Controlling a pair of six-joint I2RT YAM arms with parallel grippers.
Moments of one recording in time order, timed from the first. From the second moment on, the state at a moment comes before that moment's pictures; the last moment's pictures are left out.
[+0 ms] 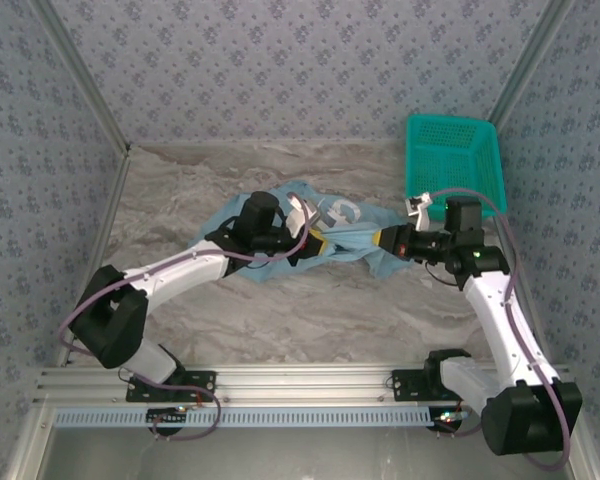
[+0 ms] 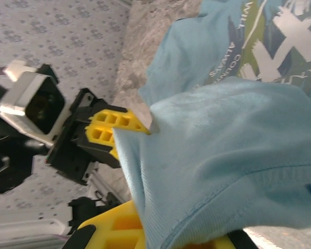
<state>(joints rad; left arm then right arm) -0.72 1.52 0.99 0.03 0.59 -0.08 0.05 0.99 0.87 -0.59 -0.91 0.48</state>
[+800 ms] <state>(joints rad) -0.73 1.59 0.96 0.12 0.67 -0.36 0.24 1.06 0.91 -0.76 -0.35 0.38</state>
